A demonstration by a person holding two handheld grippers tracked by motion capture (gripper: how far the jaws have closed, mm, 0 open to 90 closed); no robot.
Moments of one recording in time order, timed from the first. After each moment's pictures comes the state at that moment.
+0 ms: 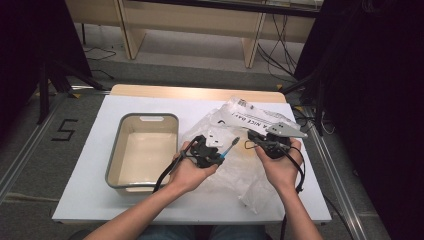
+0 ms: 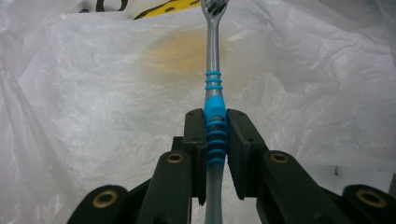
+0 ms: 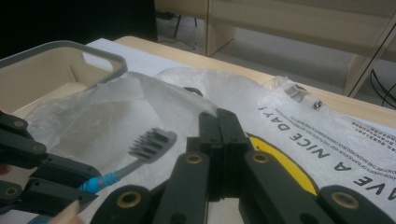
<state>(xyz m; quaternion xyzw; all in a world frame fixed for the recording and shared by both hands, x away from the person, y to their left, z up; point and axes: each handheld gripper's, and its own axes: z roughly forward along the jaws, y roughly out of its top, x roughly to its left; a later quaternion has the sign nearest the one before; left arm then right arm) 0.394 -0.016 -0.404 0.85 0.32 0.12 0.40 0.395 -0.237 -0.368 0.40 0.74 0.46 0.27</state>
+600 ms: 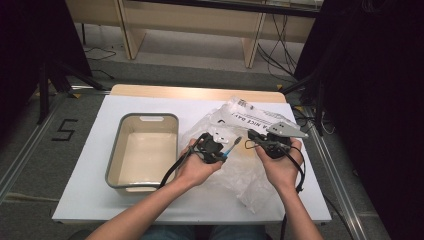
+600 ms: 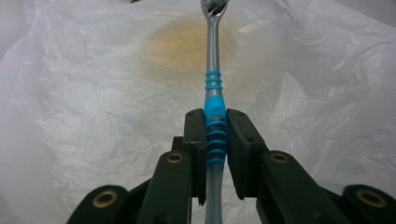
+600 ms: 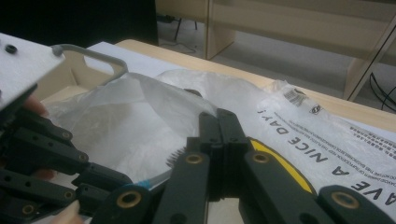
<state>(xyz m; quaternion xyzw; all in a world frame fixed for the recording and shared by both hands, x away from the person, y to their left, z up) 0.411 -0.032 -0.416 0.86 0.33 0.11 0.37 0.394 -0.237 -0.366 0.40 0.74 0.47 0.27</state>
